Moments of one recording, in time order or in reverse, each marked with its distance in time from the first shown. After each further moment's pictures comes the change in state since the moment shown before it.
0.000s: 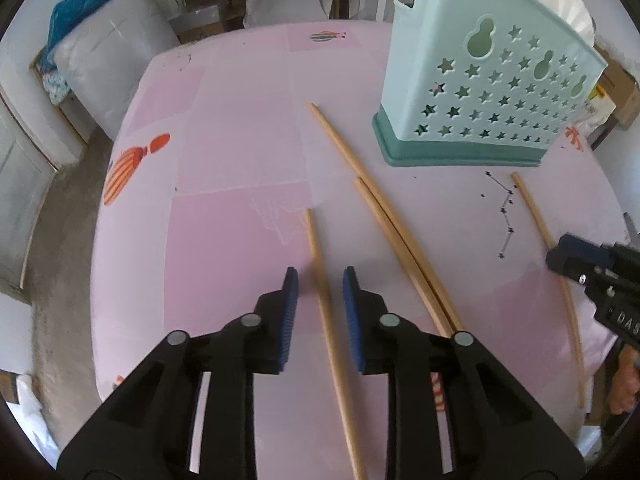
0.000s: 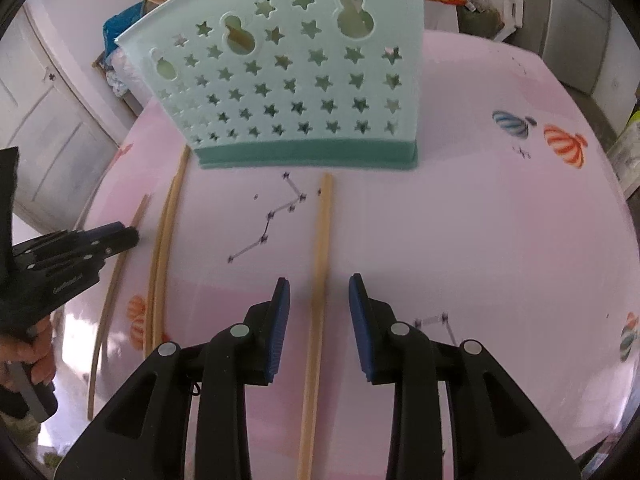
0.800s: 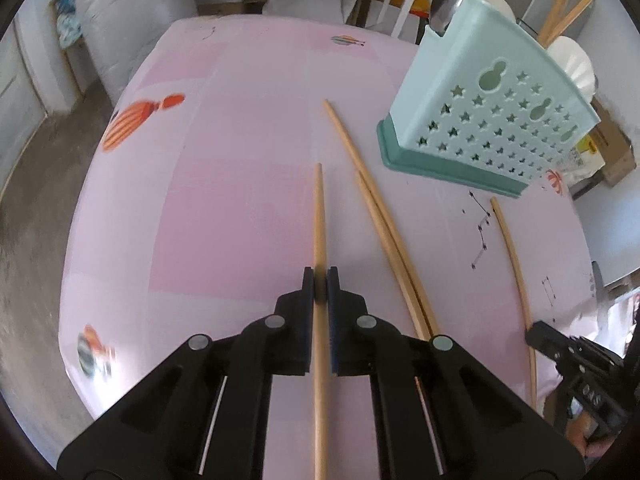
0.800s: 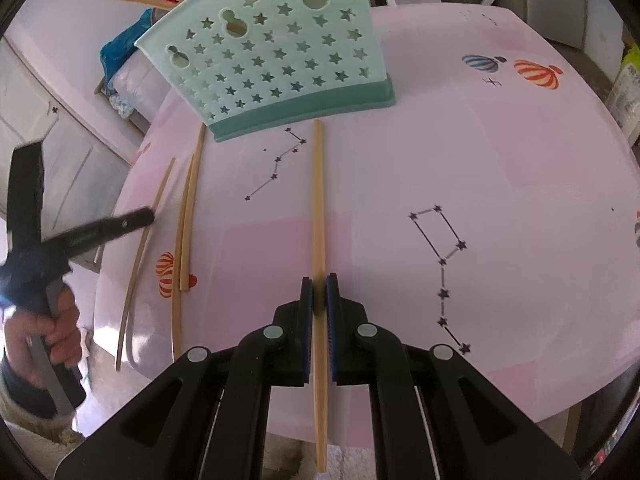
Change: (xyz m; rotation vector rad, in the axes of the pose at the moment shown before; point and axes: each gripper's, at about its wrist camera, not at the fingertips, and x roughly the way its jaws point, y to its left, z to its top) left arm -0.012 0.016 -0.018 -0.204 0.000 -0.129; right arm -0.023 -0.013 -0.052 0.143 0.018 0.105
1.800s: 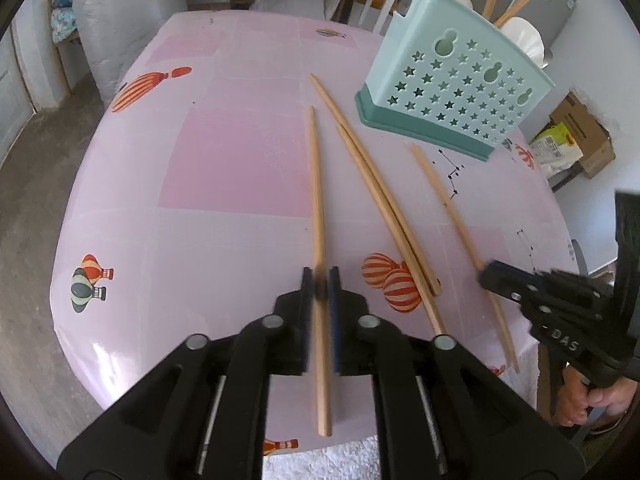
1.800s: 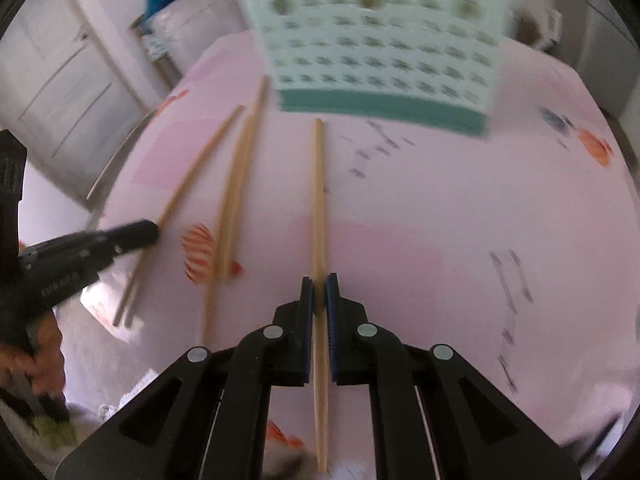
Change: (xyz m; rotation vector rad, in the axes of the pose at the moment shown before) left arm -0.024 0.006 -0.044 0.028 -0.013 -0.079; right arm 0.017 0.054 0.005 -0.220 0.056 -0.048
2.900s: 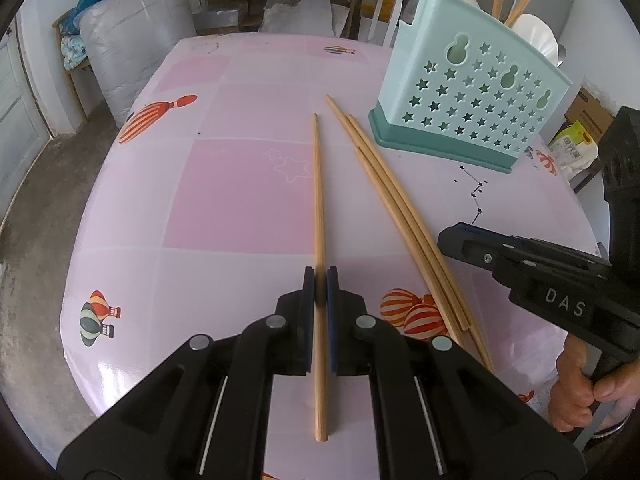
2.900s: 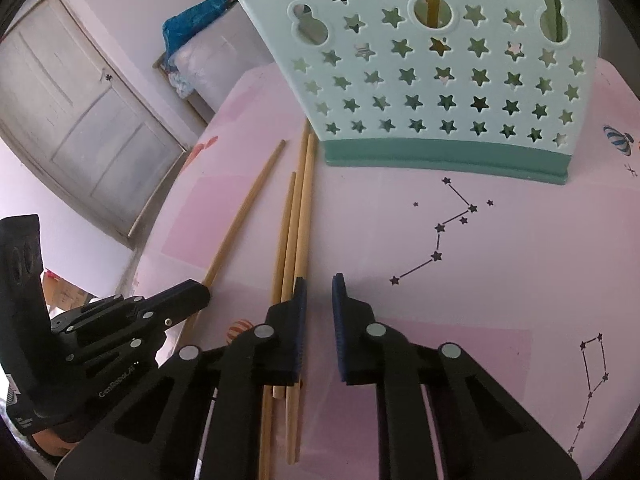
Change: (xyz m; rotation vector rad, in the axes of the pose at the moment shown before) left arm 0.011 -0.008 0.007 0.044 -0.084 0.099; right arm 0.035 0.028 0.048 0.034 -0.089 0.199
